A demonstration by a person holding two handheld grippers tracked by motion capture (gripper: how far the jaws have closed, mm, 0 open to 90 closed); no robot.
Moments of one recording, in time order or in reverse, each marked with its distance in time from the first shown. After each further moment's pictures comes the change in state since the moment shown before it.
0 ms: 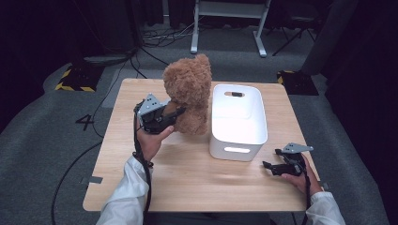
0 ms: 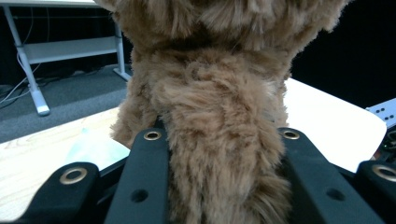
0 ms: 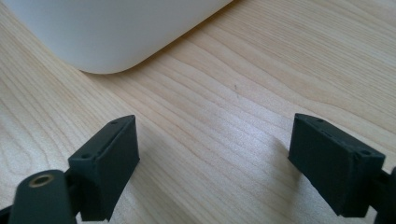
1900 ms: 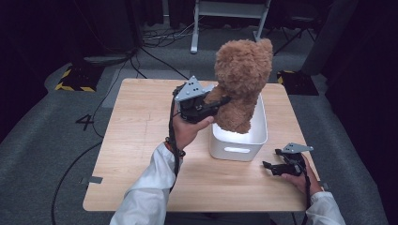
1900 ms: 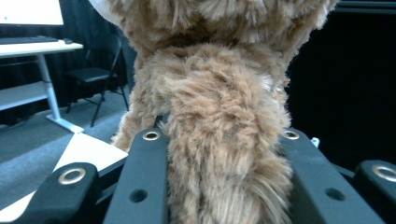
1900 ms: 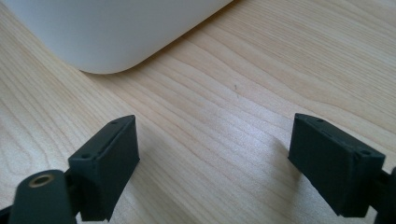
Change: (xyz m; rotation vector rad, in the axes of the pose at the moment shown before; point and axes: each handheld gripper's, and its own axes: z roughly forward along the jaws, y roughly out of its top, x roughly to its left) left arm -0.084 0.071 0.056 -0.078 -0.260 0.108; right arm 0.000 0.000 0.000 0.000 0.001 0.000
